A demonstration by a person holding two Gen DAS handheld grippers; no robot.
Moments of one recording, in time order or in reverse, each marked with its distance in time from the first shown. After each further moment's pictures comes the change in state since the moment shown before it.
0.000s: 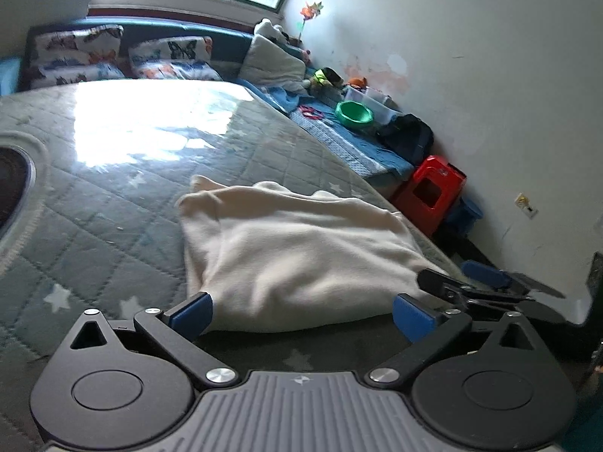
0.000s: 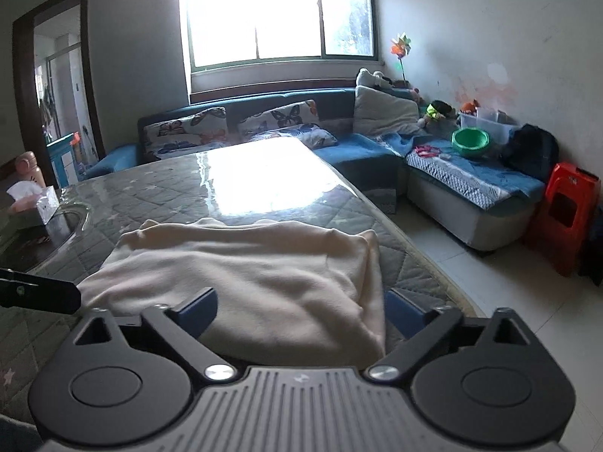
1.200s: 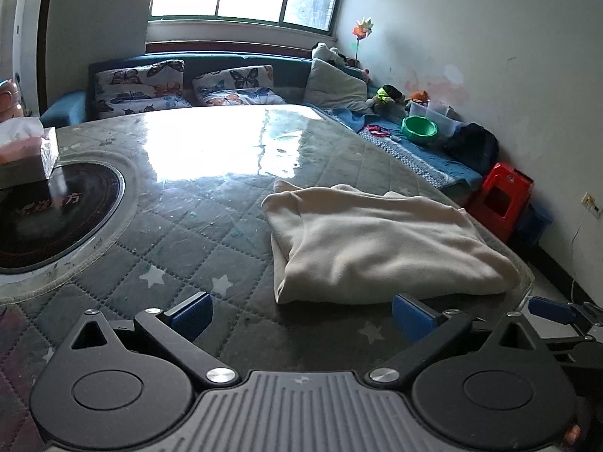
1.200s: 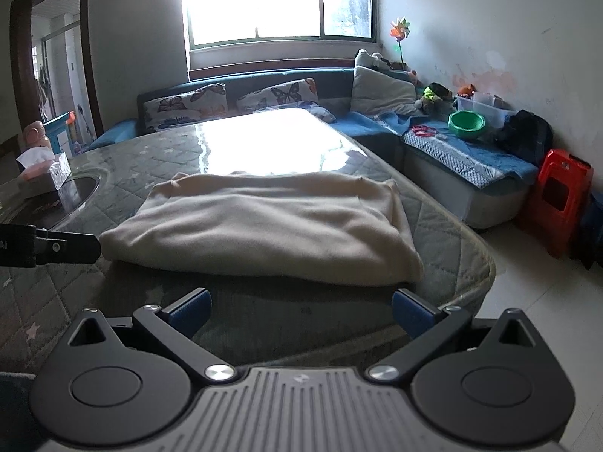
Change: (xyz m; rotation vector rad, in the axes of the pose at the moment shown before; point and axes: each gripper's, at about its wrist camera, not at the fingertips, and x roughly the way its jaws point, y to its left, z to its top) left arm -0.028 -0.003 -0.032 0.031 -0.074 0.260; right arm -0.027 0.040 -0.035 -0.002 0.076 -0.030
